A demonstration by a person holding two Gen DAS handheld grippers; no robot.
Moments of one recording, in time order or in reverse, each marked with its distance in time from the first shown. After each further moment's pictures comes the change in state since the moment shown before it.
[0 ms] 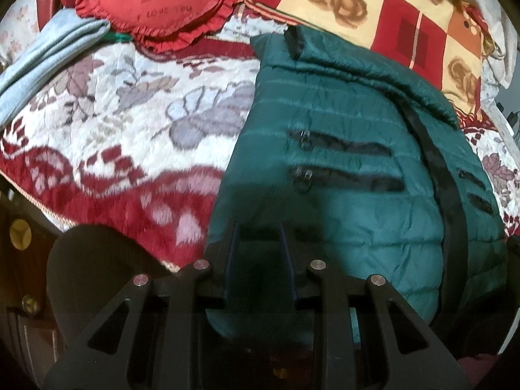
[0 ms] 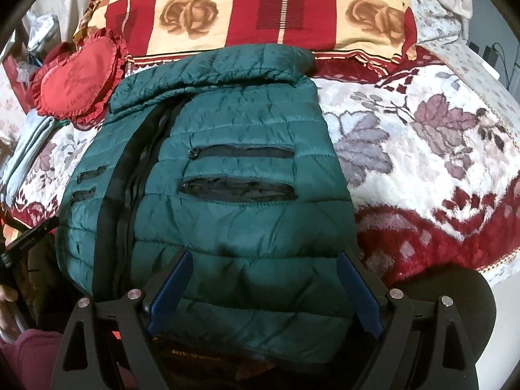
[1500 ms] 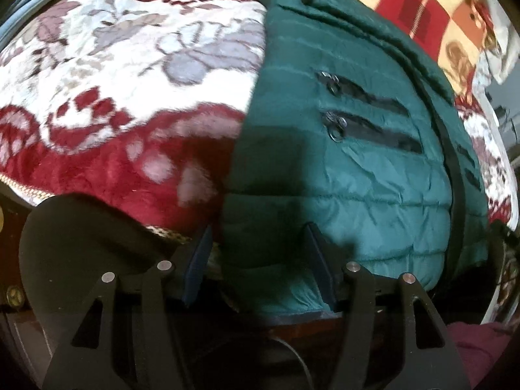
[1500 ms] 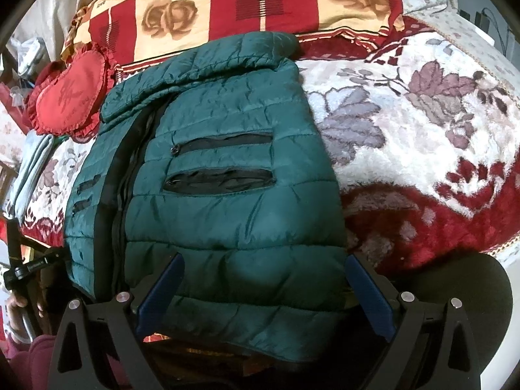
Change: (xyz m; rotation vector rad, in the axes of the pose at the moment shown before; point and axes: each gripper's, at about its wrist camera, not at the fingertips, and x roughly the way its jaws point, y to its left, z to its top) left arm 0.033 0.032 -0.004 -0.001 0.239 -0.151; right arm 0.008 -0.024 -0.003 0.091 0.040 0.061
